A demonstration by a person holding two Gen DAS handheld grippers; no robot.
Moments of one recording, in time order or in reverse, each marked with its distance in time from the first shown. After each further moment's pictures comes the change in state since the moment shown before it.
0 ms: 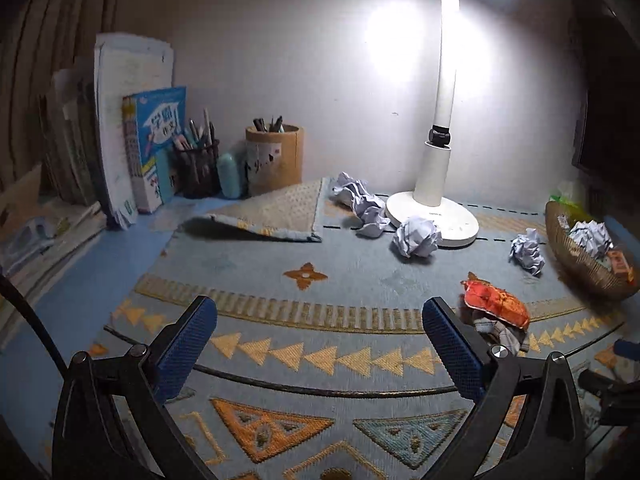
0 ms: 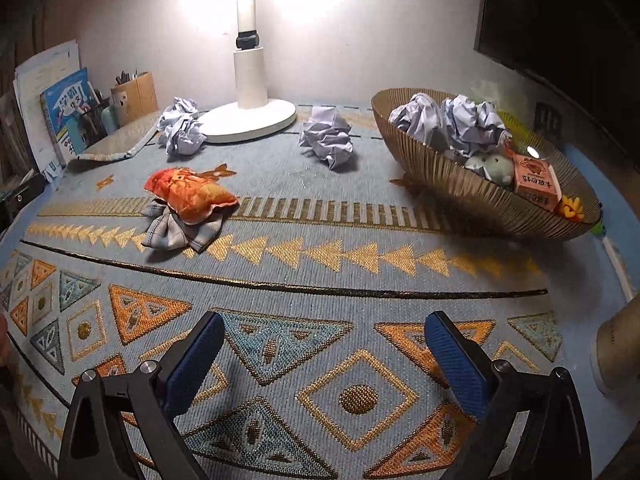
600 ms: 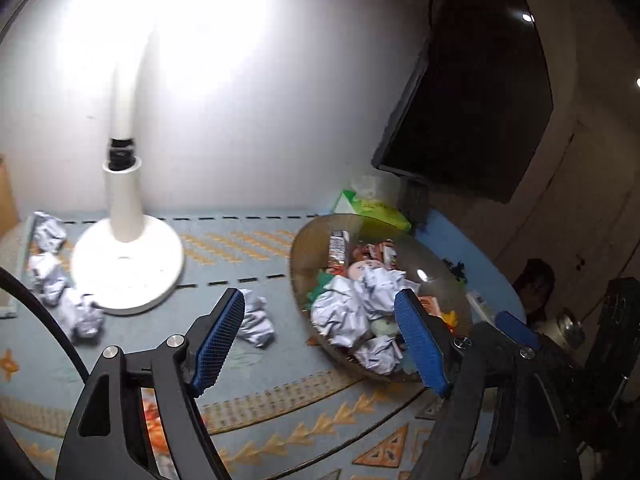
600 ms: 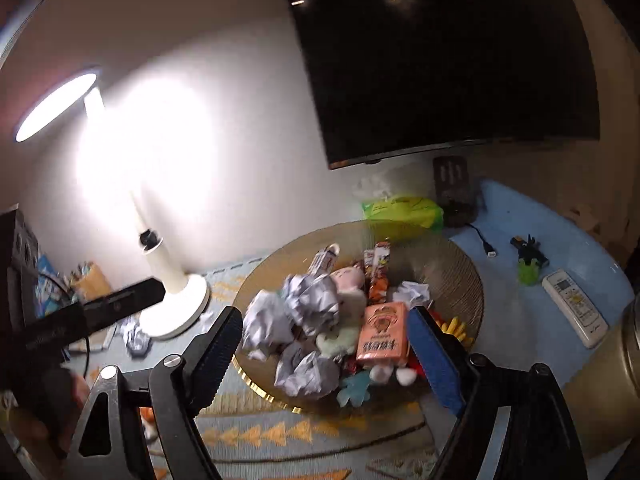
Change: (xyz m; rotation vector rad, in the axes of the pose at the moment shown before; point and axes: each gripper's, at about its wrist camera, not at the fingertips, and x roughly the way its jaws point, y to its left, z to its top) left arm 0.019 -0.226 0.089 0.127 0.116 -0.581; right arm -0.083 -0.125 0.081 0.280 -0.314 -0.024
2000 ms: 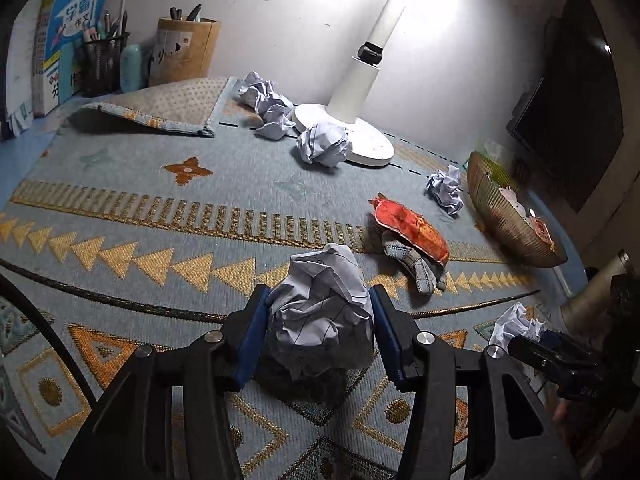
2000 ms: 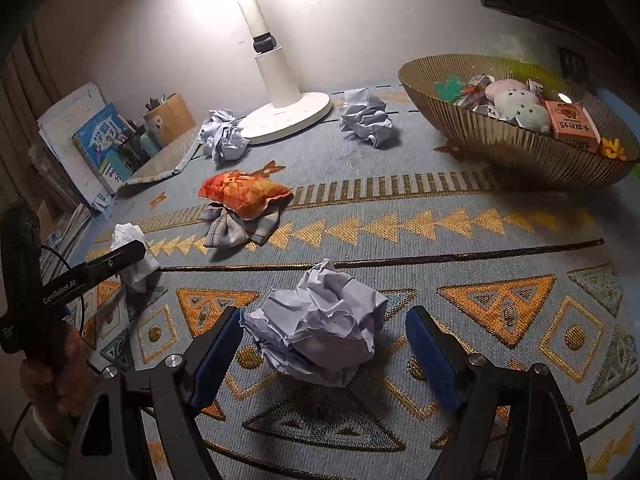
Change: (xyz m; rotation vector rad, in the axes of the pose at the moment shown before) left arm -0.084 0.156 -0.135 -0.226 0.113 0.201; right arm 0.028 0.100 -0.133 -0.117 0.359 0.237
